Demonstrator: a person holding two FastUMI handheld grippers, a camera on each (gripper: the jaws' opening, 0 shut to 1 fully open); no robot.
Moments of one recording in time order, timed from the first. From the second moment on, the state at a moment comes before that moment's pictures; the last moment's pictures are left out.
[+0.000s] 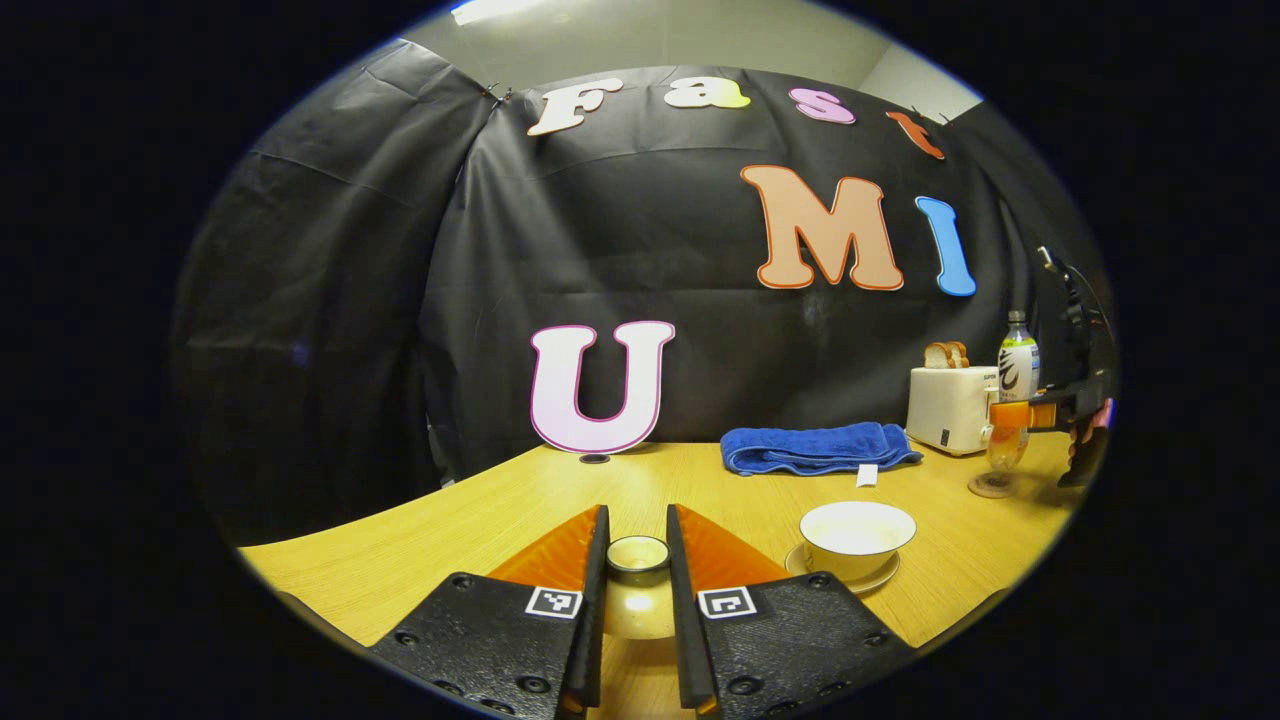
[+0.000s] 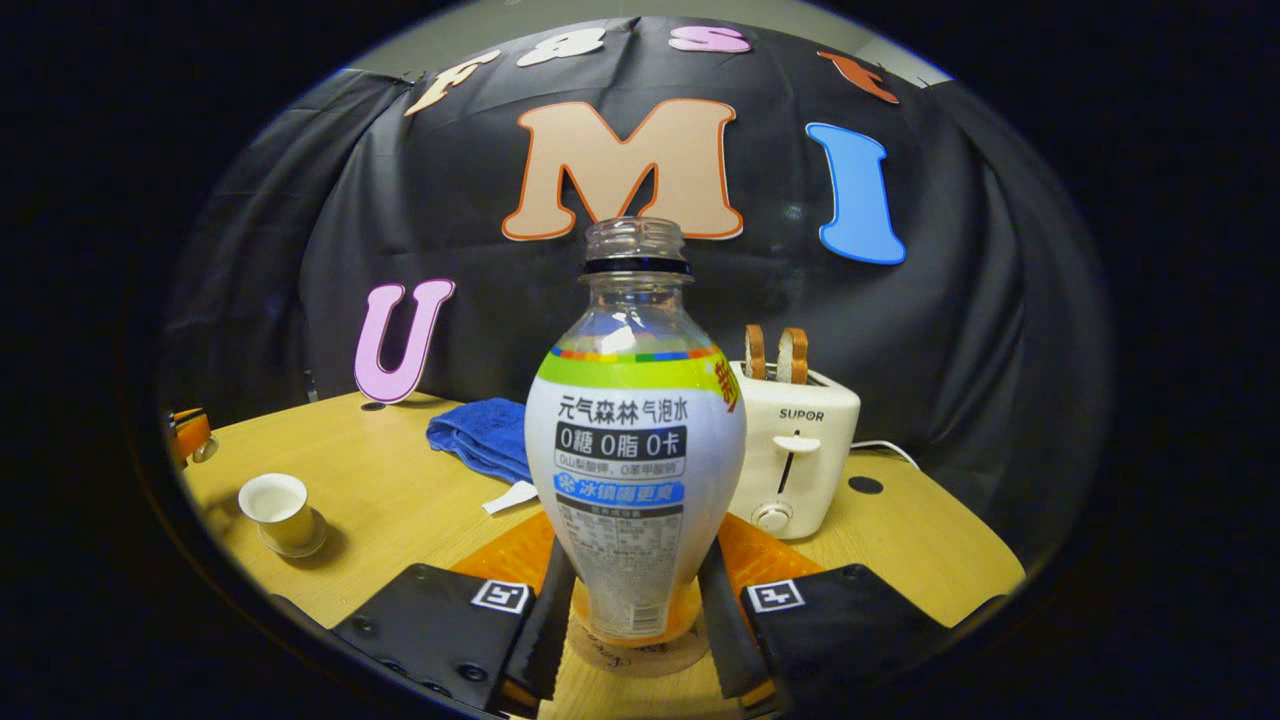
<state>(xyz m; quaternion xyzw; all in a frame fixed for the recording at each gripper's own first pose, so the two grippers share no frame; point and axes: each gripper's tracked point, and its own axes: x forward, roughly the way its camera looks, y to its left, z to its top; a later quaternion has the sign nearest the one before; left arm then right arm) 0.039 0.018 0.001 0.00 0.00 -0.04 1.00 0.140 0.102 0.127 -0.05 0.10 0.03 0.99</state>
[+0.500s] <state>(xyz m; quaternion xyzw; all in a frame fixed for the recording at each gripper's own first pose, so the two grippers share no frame) 0.039 0.018 0.001 0.00 0.00 -0.04 1.00 0.142 0.094 0.111 -0.05 0.11 0.03 0.99</state>
